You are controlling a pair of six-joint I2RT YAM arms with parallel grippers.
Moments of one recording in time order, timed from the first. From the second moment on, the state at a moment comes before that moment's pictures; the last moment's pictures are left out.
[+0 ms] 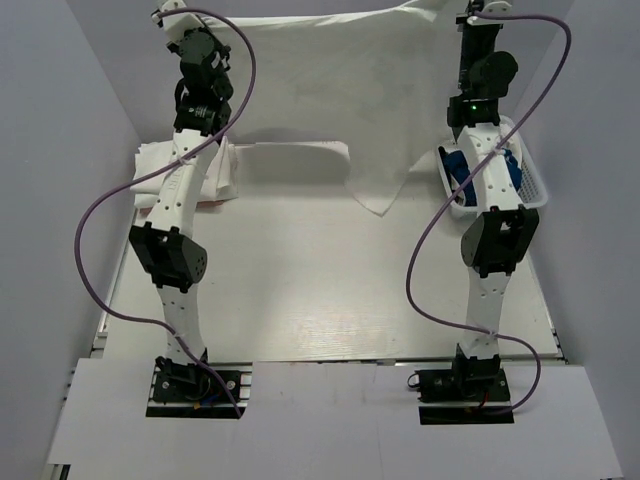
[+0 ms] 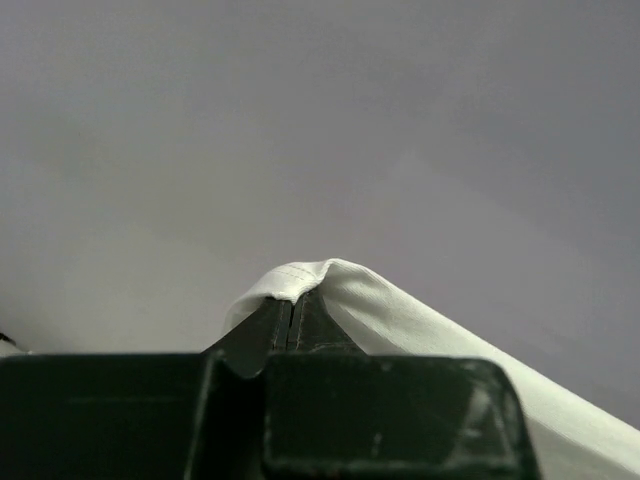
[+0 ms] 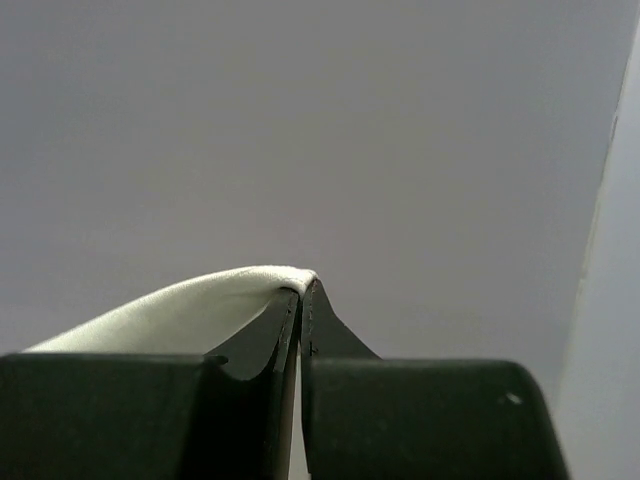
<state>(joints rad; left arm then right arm) -0.23 2.07 2.38 -0.01 -0.62 -0.27 0.13 2.18 2.36 0.69 0.07 -0.36</state>
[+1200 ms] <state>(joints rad) -0.19 1.27 0.89 -0.02 -0.39 -0.64 0.17 1.14 0.83 0.37 -0.16 -0.22</state>
